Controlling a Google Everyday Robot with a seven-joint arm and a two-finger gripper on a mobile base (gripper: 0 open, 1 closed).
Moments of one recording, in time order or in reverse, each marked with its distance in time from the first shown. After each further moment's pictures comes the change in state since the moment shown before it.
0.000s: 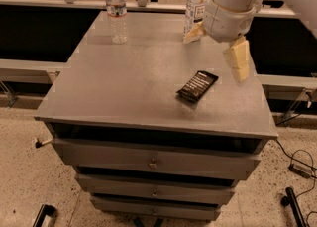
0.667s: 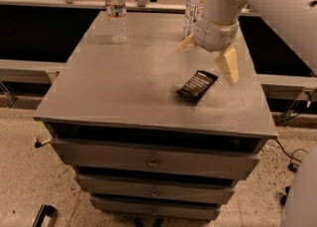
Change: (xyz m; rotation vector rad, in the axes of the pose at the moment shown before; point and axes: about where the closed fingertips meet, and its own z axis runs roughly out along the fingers) arm 0.006 -0.025 0.048 -0.026 -0.041 -0.180
